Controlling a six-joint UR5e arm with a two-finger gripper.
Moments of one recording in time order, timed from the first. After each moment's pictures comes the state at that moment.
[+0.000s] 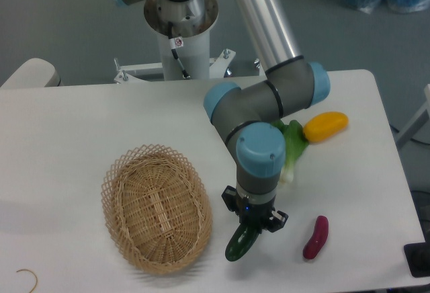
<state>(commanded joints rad) 2.43 -2.23 -1.40 -0.98 1.55 1.00</state>
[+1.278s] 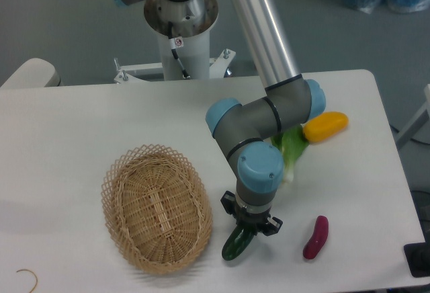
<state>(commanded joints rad) 2.43 -2.24 -1.42 -0.98 1.55 1.00</state>
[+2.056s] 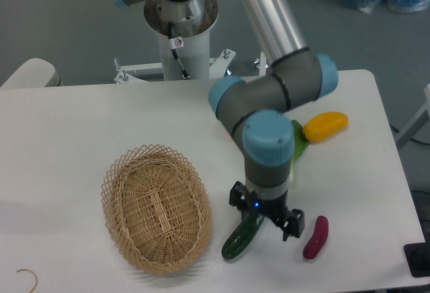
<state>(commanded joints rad) 2.50 -2.01 -1.33 -0.98 1.56 1.02</state>
